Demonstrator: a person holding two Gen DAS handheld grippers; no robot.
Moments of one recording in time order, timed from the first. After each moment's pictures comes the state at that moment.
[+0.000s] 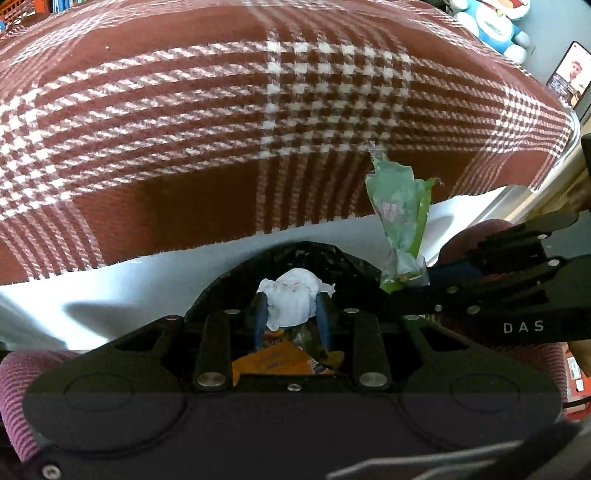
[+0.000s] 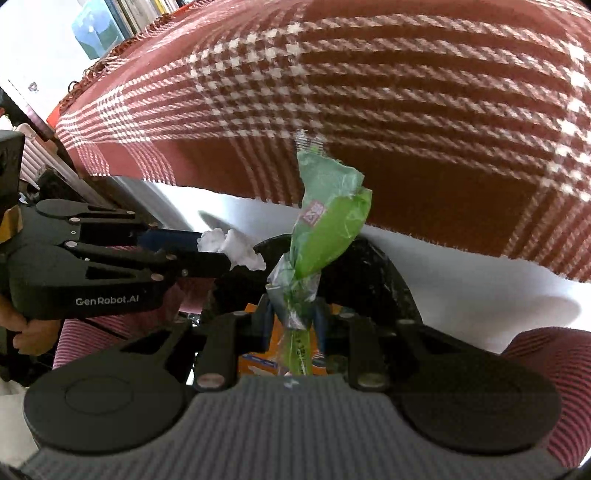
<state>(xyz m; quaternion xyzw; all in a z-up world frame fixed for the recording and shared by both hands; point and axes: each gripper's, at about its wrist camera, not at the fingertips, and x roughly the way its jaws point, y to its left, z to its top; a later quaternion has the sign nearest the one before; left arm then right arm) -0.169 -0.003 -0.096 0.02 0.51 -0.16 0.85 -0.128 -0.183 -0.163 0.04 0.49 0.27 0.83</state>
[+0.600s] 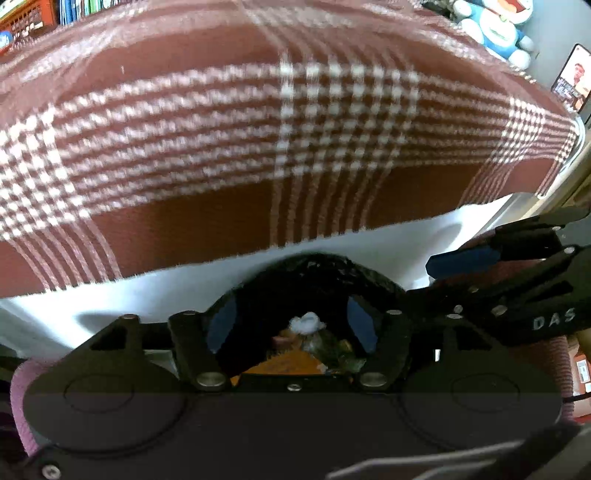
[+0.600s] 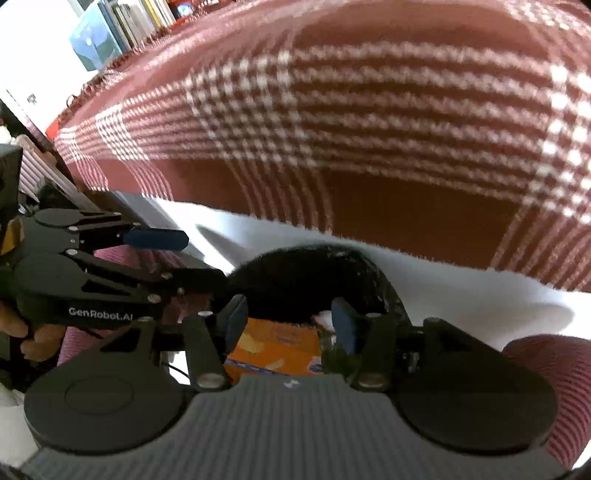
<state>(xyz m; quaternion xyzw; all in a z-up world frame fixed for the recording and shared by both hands) -0.170 0.000 -0.080 0.04 0.49 -0.15 0.86 -0.126 -0.192 -0.150 0.05 0.47 0.27 0.84</state>
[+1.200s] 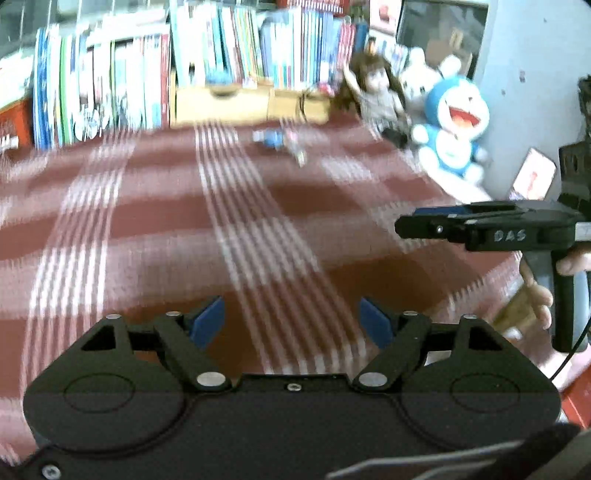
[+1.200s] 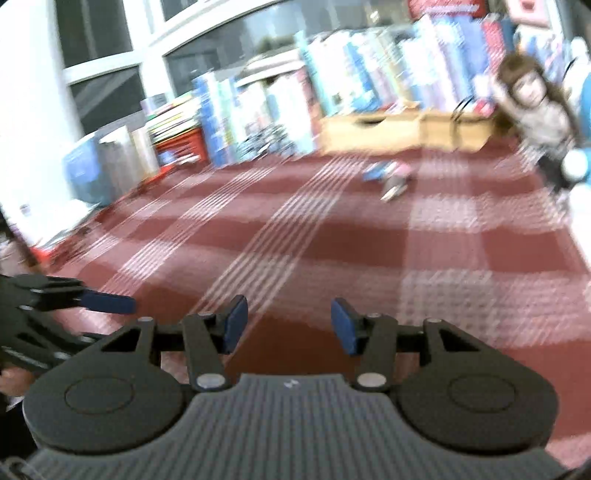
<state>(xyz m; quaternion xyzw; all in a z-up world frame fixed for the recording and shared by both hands) -0.081 -0.007 0.069 0.01 0.35 -0.22 0.91 -0.049 -0.253 0.000 0.04 0.28 0.20 0.94</state>
